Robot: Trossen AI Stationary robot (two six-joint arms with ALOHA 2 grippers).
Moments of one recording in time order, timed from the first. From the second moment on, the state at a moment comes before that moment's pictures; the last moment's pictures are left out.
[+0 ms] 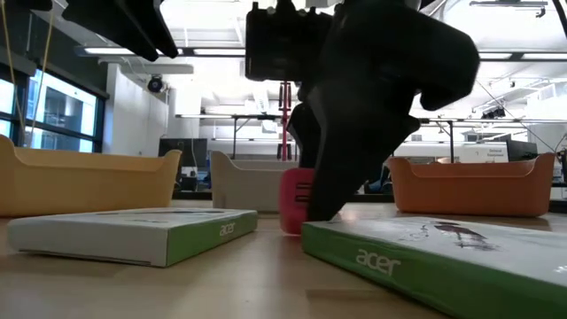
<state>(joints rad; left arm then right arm) -0.42 1.29 1.00 -0.78 -0.67 -0.11 0.37 2.13 1.52 -0.58 0.05 0.26</state>
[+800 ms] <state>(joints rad) -0.42 1.29 1.00 -0.79 -0.67 -0.11 0.37 2.13 1.52 -0.71 0.13 0.33</state>
